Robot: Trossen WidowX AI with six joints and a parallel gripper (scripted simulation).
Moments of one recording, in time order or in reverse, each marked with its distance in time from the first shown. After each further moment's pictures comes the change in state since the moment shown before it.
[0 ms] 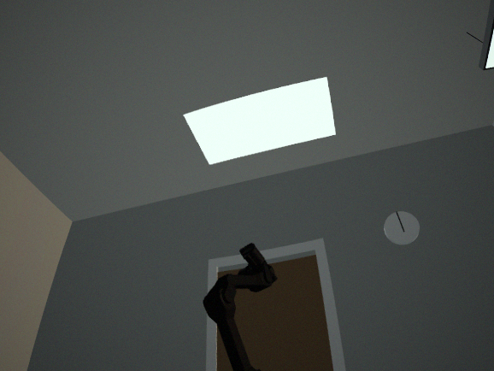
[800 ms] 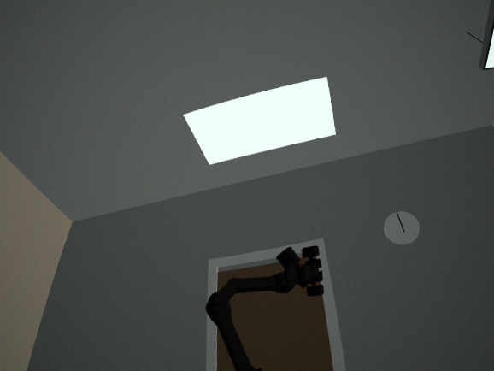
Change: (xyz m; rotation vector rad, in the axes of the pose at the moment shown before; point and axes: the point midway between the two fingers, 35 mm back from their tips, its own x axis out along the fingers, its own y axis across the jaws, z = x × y) arm -0.158 0.110 -0.174 0.319 0.756 0.400
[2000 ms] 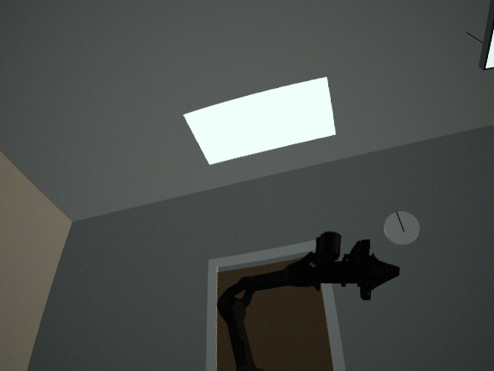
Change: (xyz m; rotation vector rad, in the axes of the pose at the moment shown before) arm -0.345 0.012 -0.320 0.799 1.390 -0.495
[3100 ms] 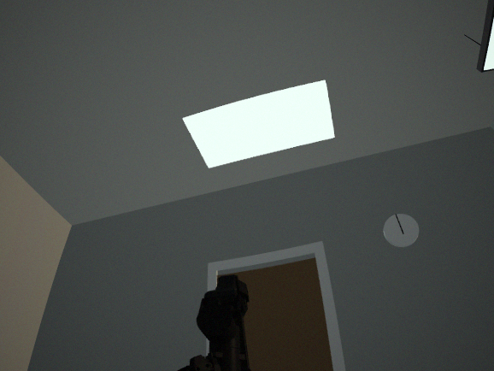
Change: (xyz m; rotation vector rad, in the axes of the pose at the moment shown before) arm -0.240 -0.124 -0.398 2.000 0.810 -1.382
